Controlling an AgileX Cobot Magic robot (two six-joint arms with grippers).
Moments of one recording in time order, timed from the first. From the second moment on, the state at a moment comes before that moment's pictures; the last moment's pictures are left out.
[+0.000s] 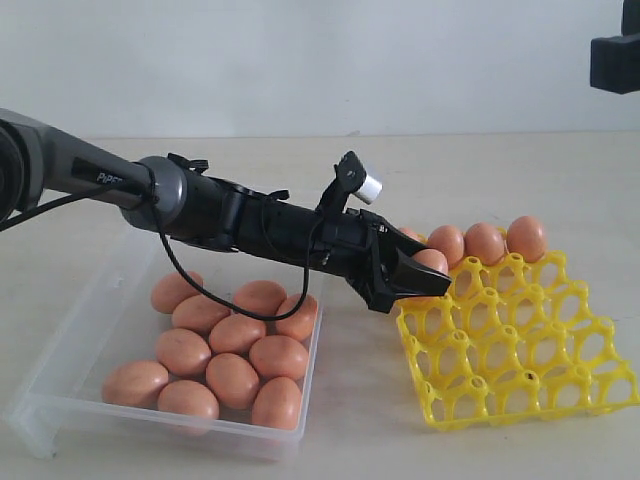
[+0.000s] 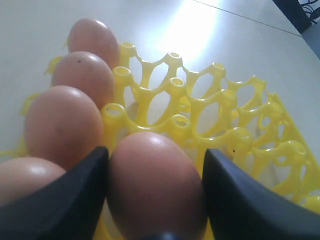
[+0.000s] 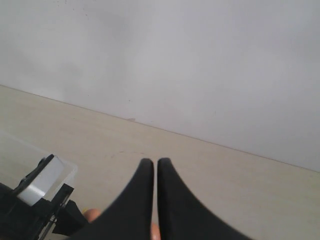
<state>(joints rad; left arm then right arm) -0.52 2.37 -1.45 -1.75 0.94 2.11 0.66 0.85 -0.78 -1.00 0.50 0.92</state>
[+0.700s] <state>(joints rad) -0.52 2.37 -1.45 -1.74 0.94 2.13 0.66 0.85 -0.78 -1.00 0.50 0.91</state>
